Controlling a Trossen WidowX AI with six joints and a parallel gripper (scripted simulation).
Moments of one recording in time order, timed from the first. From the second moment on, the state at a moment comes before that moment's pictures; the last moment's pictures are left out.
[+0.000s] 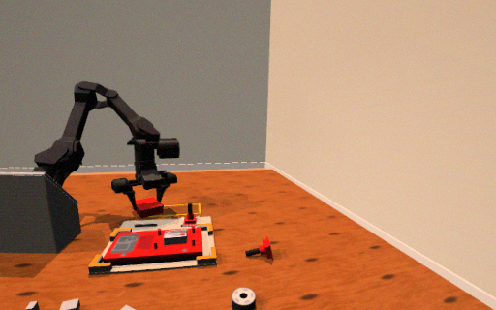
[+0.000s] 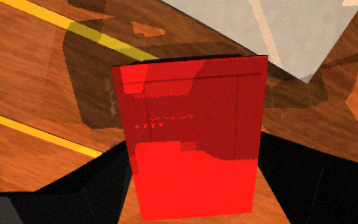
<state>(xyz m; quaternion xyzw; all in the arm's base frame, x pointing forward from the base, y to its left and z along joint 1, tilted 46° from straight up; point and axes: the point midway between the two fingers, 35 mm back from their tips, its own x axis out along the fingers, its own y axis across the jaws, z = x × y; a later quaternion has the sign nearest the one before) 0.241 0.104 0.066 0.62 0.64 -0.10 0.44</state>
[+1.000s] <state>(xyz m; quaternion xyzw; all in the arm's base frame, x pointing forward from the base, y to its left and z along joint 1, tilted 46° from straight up) 0.231 0.053 0.116 0.62 0.64 -0.10 0.45</state>
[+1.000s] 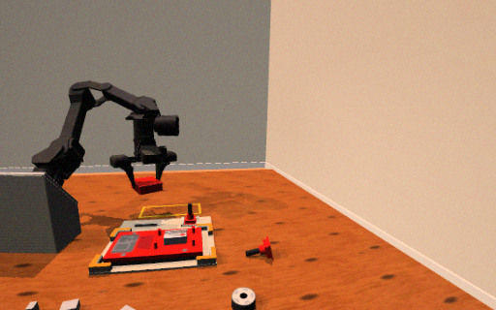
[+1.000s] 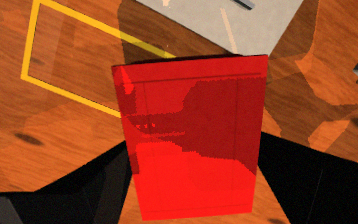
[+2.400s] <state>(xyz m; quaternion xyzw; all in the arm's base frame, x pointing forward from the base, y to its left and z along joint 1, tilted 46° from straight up) 0.270 -0.003 0.102 0.54 0.64 -0.01 0.54</state>
